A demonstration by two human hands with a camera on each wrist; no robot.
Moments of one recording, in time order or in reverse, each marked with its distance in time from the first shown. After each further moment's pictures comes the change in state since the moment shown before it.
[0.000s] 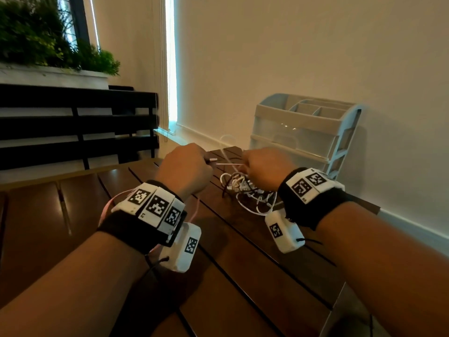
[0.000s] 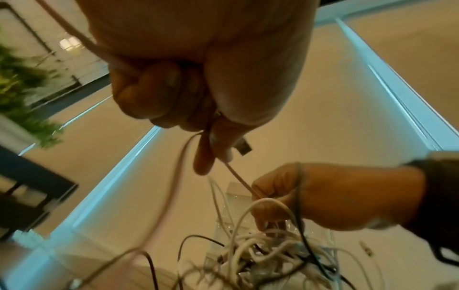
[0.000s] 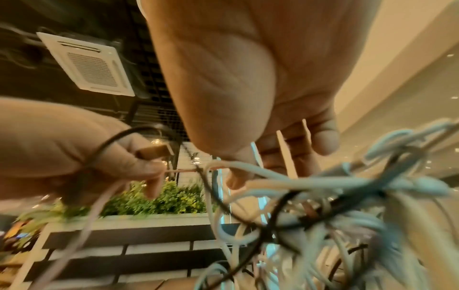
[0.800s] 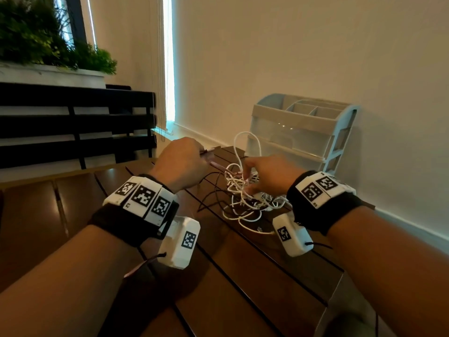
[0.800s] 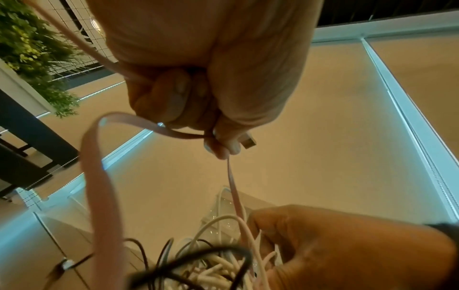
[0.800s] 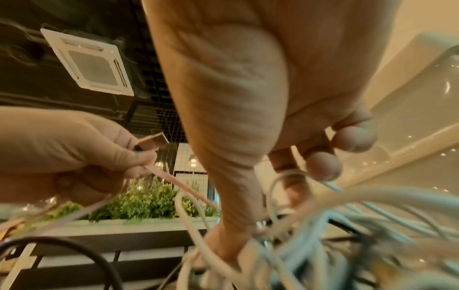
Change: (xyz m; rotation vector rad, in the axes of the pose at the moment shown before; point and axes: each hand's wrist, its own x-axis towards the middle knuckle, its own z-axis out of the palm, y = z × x) left_hand 0.005 -0.002 -0.008 -0.082 -0.023 0.060; right_hand -0.019 0.013 0.002 0.037 -0.140 0.031
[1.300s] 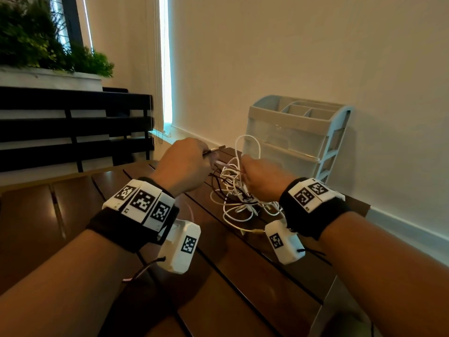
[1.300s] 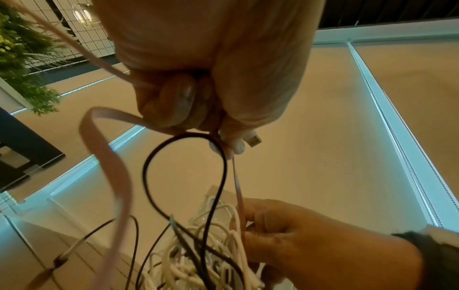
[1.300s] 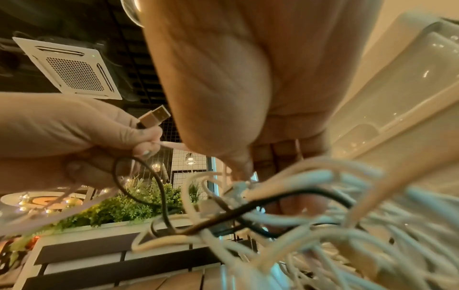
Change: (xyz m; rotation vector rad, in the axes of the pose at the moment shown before) left_hand -0.006 0.014 -0.001 -0.031 0.017 0.071; right_hand 0.000 -0.008 0.008 0.100 0.128 -0.057
